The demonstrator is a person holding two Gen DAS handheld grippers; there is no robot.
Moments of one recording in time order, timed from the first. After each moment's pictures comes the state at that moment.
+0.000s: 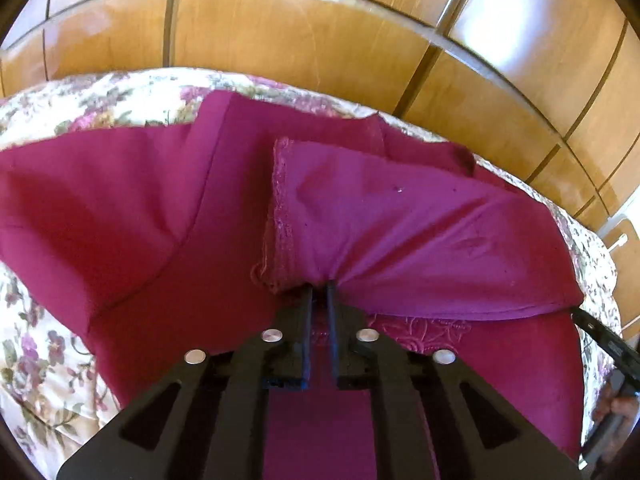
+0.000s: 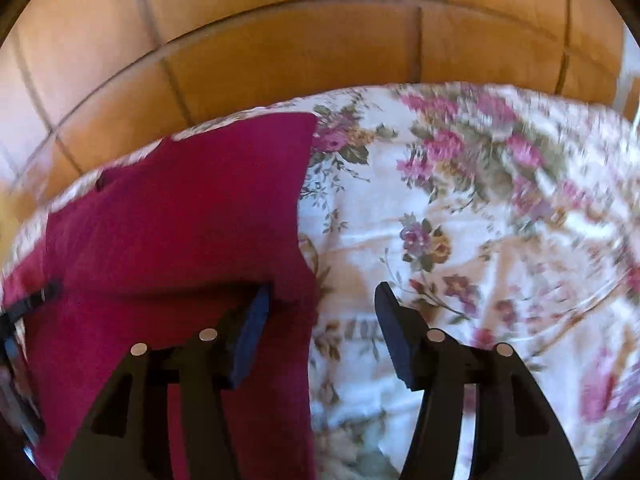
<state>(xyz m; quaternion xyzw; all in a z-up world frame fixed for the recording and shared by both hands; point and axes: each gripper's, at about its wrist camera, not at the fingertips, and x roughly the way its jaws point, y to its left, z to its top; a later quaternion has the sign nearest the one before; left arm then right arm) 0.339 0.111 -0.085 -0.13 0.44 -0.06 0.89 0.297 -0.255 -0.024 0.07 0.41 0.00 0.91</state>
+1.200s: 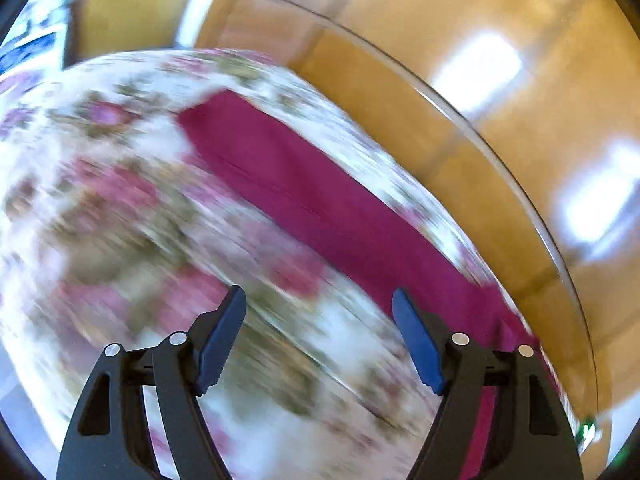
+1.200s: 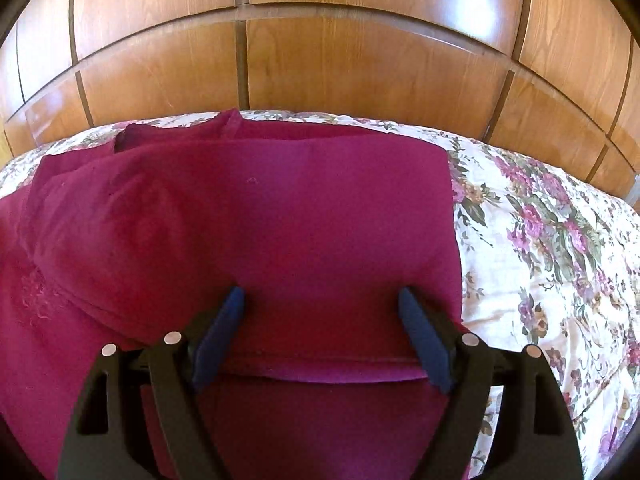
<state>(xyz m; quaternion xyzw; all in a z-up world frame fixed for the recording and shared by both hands) 0.205 0.372 -0.054 -0.36 0.31 0.19 0.86 0.349 -0.164 -0.056 -0.02 0.38 0.00 0.92</state>
